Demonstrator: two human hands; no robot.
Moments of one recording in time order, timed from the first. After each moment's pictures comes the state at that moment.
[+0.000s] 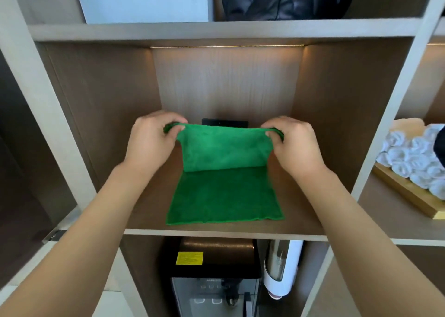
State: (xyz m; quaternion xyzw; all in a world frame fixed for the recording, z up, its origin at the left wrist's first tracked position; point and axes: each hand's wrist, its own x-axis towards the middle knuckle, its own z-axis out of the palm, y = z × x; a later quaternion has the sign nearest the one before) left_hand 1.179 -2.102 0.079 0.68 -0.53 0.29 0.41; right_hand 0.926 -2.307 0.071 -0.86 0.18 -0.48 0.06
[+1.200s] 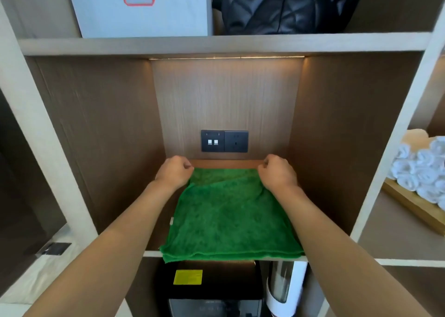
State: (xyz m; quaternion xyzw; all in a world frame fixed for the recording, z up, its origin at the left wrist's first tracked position) left_hand 1.225 -2.183 0.004 0.86 -0.41 0.00 0.31; right_hand 0.994 -2.359 0.006 -0.83 0.46 -0.26 0.17
